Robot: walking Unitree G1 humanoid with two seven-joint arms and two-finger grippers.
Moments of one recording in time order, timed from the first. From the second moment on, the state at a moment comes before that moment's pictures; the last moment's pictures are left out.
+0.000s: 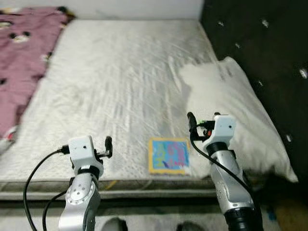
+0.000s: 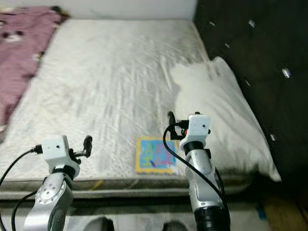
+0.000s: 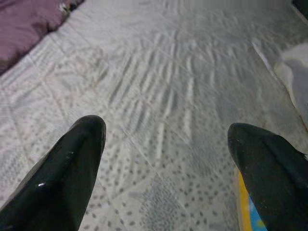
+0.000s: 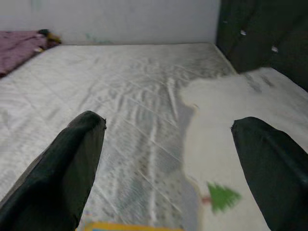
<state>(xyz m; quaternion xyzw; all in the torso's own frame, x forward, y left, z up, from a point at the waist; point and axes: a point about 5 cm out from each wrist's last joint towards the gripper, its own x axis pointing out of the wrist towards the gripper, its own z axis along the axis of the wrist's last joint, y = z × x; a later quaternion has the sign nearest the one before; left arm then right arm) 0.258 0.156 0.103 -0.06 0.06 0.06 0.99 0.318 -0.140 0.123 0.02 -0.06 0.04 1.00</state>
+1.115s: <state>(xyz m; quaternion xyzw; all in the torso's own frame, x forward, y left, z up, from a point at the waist) 0.289 0.131 0.116 -0.09 0.03 -0.02 1.00 0.320 -0.136 0.112 0.01 -0.04 0.04 1.00</state>
